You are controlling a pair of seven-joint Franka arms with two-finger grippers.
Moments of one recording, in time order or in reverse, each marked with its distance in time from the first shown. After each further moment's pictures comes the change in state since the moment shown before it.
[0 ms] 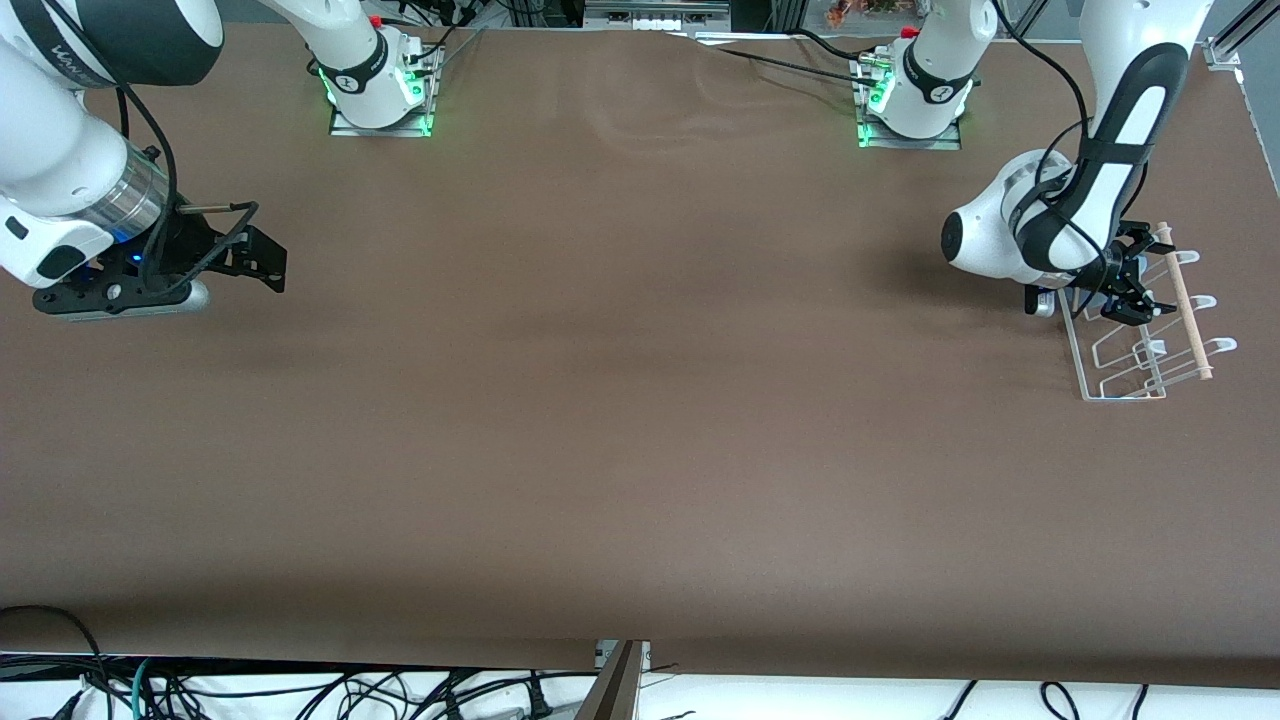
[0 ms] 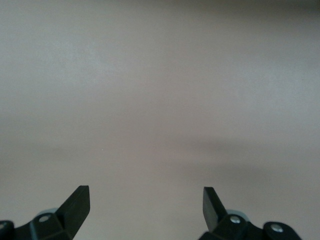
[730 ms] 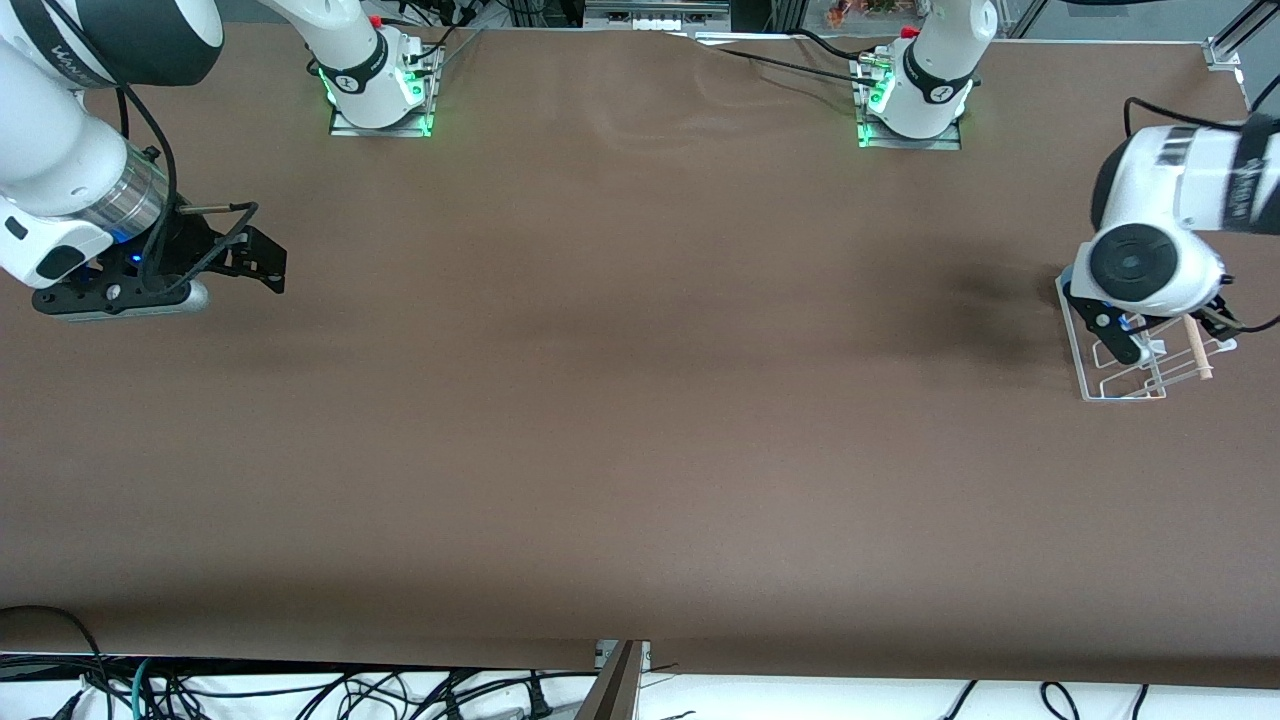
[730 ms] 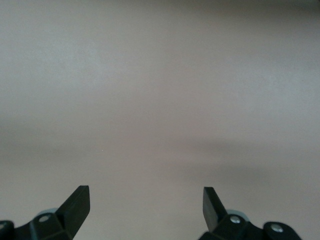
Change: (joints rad) left arm 0.009 -0.081 -0.014 0.537 -0.763 -0.030 0.216; right arm 0.000 0.001 0.000 0.000 0.000 0.003 0.000
